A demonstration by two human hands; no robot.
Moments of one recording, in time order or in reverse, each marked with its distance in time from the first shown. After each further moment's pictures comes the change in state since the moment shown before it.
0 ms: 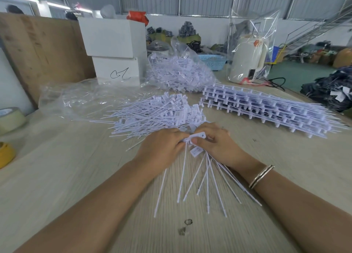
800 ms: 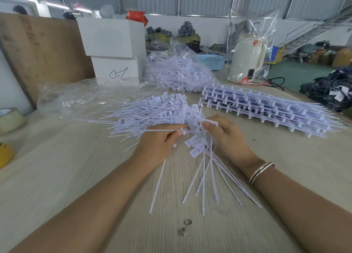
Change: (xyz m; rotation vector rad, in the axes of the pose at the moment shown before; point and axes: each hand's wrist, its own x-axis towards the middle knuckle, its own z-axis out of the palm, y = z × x) left_hand -0.001 -0.005 0.002 -0.464 0.233 -0.114; right_hand 0.002 0.004 -0.009 0.295 0.293 0.048
